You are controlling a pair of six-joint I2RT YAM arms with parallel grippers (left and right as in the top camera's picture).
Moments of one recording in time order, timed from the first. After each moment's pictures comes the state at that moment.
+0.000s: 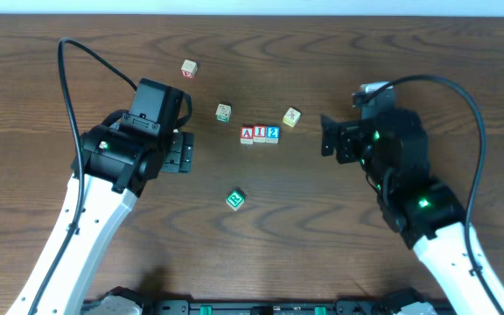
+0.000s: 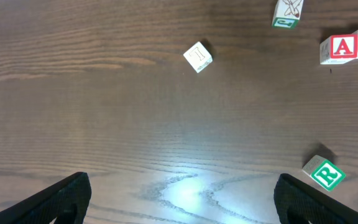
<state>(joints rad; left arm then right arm) -0.35 1.32 1.35 -1.18 -0.29 -0.17 0.34 1.09 0.87 -0.28 0.10 0.10</state>
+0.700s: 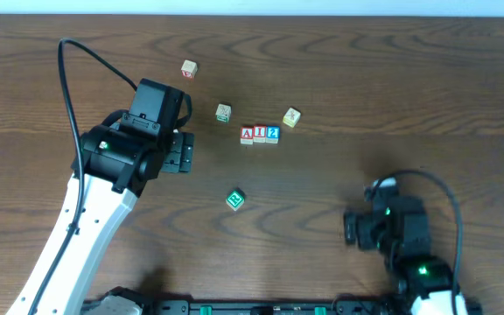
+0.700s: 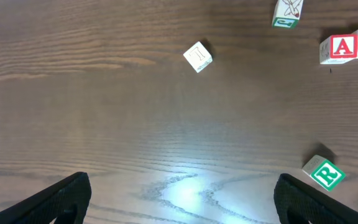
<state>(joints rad) -0.35 1.32 1.35 -1.18 -0.29 -0.17 0.13 0.70 0.23 -0.48 0.03 -0.01</state>
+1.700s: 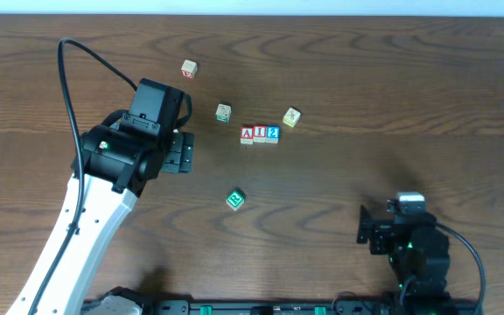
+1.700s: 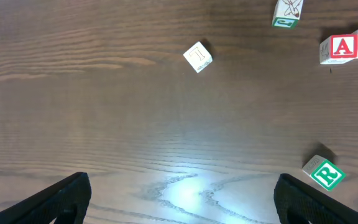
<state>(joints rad) -0.35 1.32 1.35 -1.18 -0.29 -0.17 0.00 0.16 0.15 -0.55 0.03 -0.01</state>
